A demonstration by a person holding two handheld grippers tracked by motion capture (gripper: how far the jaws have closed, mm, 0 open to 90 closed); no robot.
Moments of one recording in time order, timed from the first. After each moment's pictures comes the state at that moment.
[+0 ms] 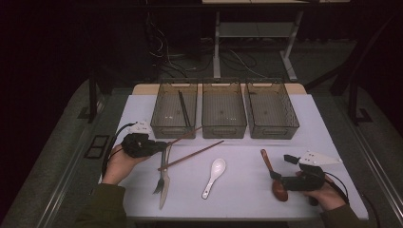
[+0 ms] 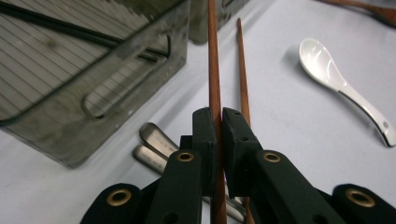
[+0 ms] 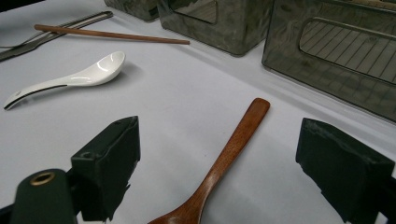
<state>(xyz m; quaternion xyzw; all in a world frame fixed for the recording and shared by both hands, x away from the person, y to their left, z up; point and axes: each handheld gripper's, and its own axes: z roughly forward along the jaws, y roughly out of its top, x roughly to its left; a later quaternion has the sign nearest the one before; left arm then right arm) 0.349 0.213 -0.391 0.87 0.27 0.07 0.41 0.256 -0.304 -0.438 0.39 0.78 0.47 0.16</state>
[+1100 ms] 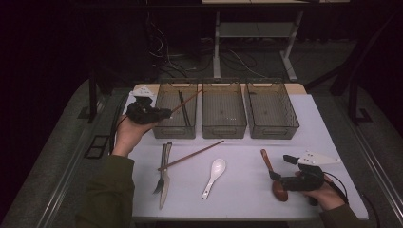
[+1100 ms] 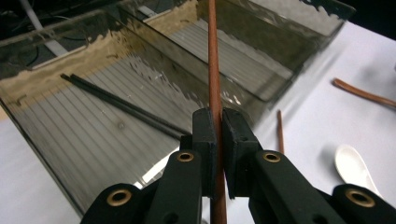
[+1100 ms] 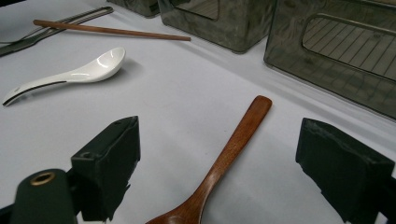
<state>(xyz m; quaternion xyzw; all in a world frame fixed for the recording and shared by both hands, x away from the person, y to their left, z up) 0.417 0.191 -0.332 0.83 0.33 0.11 0.44 0.257 -0.303 -0.439 0.38 0.78 0.47 0.16</state>
